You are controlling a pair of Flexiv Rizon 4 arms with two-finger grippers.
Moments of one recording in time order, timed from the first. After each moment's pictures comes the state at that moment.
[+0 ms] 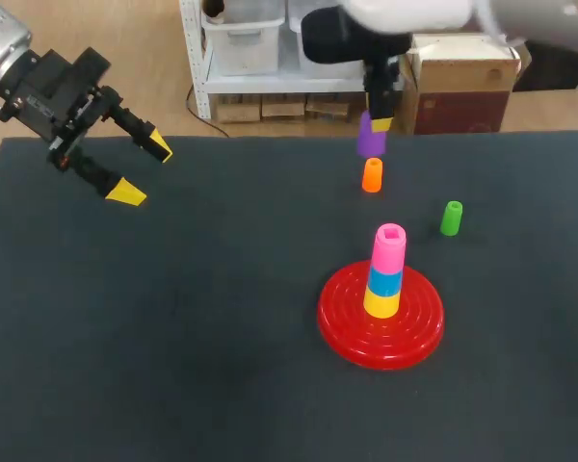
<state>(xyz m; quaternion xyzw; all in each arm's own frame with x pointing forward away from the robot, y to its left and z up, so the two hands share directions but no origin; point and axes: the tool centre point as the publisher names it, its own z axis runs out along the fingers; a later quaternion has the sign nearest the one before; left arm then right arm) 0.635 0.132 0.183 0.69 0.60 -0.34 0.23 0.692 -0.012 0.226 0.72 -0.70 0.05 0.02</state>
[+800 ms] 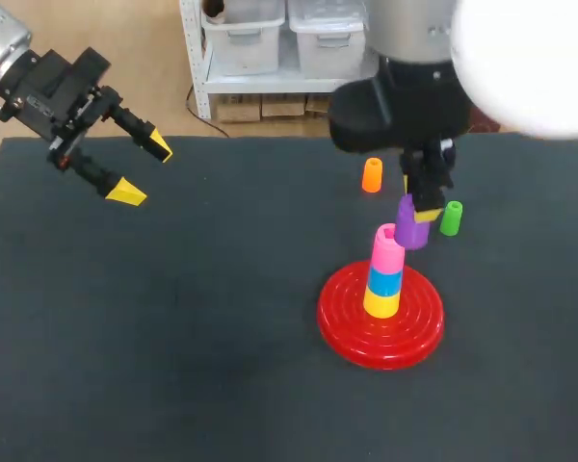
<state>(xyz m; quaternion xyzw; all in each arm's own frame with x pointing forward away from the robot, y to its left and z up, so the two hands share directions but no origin) 0.635 0.132 0.183 0.69 0.60 -0.34 0.23 0.522 -0.031 0.239 0.73 -0.68 0.05 0.04</state>
